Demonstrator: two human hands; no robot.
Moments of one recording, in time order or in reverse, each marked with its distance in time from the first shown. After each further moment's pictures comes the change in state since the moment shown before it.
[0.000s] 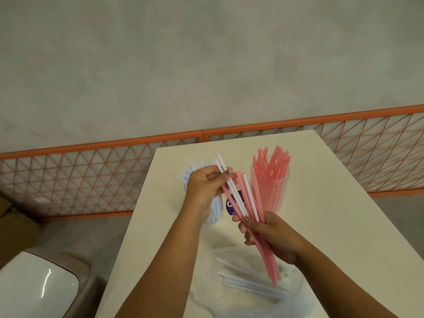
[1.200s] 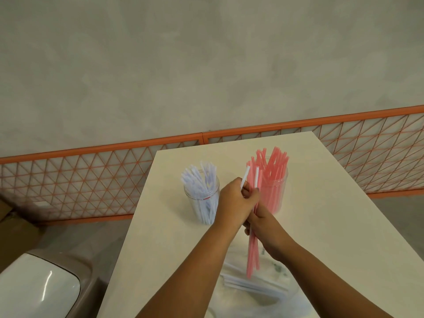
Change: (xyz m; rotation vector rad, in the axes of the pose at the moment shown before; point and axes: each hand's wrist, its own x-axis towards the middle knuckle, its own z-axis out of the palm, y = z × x) left_hand -0.019 -0.028 0.047 0.680 -0.014 0.252; right_hand 0.011 -0.002 0.023 -0.220 0.273 -0.196
